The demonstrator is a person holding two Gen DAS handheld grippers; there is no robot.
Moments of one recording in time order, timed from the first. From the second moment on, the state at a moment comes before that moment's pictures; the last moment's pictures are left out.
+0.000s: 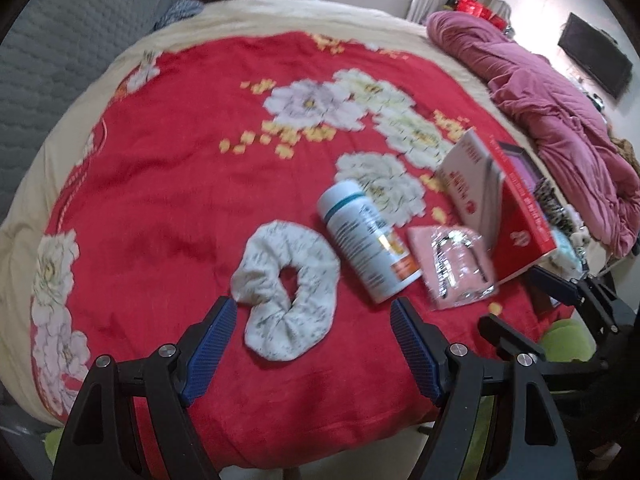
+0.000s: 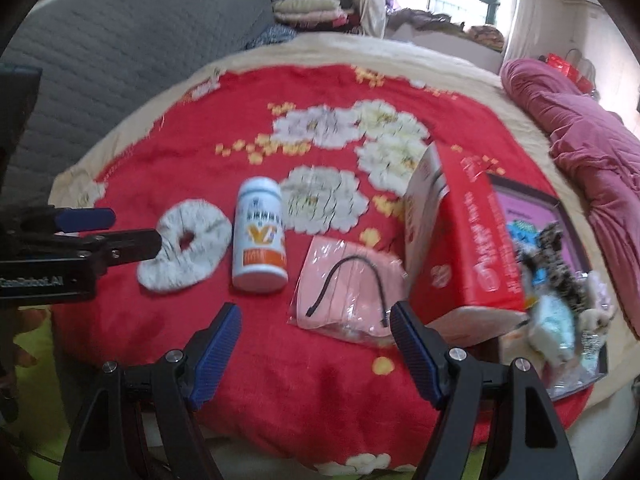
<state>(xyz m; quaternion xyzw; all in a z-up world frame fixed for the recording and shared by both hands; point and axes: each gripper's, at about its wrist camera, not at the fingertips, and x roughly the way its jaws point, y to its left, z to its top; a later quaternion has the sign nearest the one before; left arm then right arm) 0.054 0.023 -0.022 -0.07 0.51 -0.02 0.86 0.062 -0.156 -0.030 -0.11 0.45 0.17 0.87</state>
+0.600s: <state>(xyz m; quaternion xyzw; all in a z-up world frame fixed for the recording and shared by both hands) 0.071 0.042 -0.068 -0.10 0.54 -0.01 0.84 0.116 -0.149 -0.099 -0.11 0.50 0.11 0.85</state>
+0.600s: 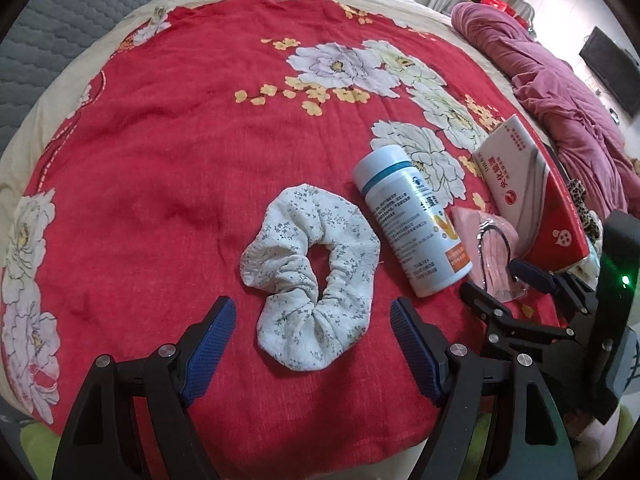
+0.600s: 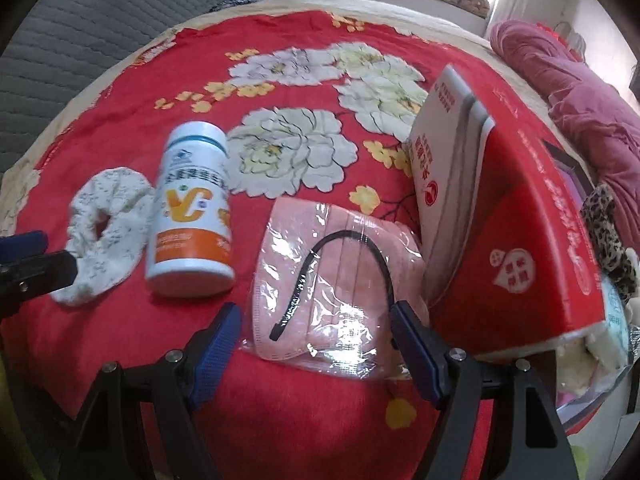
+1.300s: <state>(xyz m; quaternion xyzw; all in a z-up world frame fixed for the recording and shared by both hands) 0.103 0.049 -0.109 -0.12 0.54 0.00 0.83 0.115 -0.162 -0.093 -0.04 0.50 0.13 0.85</state>
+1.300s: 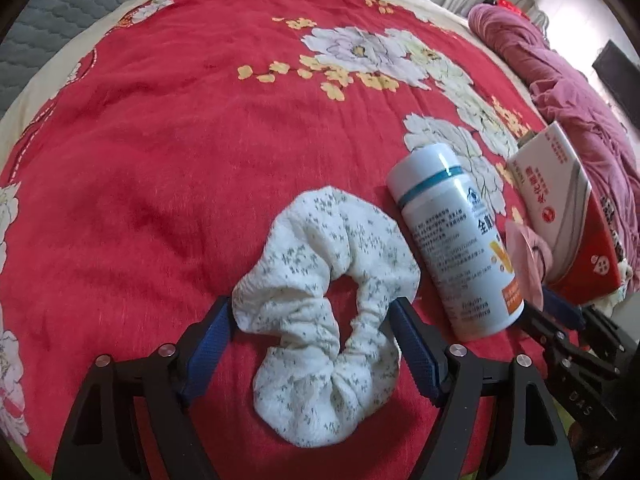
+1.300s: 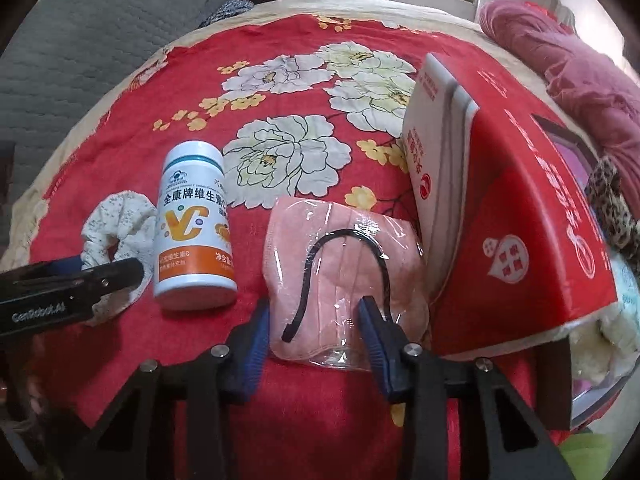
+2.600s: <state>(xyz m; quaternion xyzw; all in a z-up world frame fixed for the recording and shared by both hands) 0.060 -0.014 0.042 -0.10 0.41 -0.10 0.90 0.070 -0.218 0.049 0.03 0.35 0.17 0.92</state>
